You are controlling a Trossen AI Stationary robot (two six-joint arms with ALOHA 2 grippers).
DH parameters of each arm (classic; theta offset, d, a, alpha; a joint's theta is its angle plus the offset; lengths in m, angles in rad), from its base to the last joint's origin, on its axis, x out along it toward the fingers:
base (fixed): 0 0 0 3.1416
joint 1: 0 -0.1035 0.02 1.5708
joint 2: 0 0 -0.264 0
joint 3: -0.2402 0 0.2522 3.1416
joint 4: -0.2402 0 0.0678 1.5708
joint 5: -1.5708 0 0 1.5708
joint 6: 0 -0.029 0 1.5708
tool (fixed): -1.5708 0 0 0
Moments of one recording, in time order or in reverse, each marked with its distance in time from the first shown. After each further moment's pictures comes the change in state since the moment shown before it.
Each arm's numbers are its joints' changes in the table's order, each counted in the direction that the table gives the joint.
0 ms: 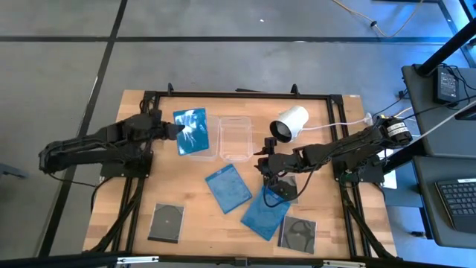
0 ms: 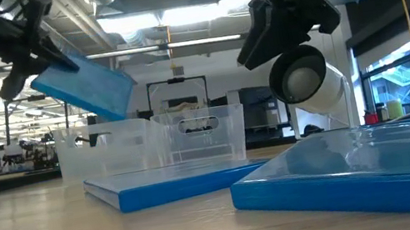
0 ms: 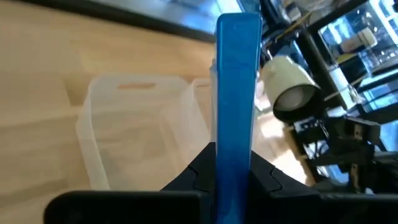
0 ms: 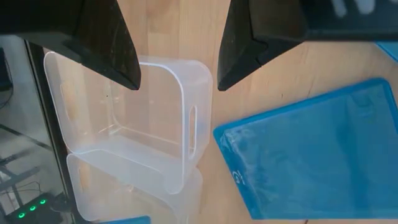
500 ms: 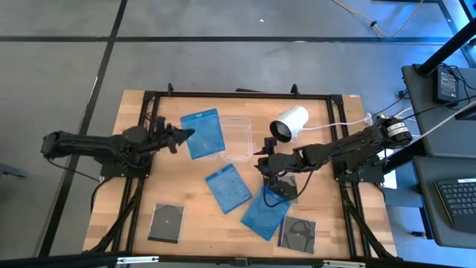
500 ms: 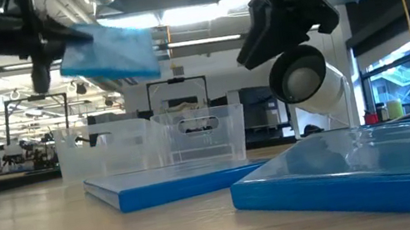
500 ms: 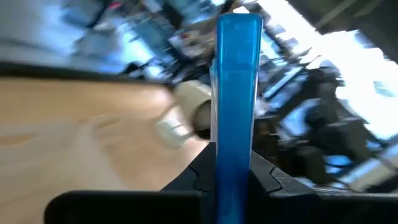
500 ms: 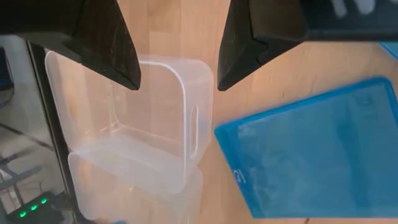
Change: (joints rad) left arm 0.246 -0.015 0.241 0.644 -0.153 -0.200; right arm 0.000 0.000 0.000 -0.001 0.000 0.001
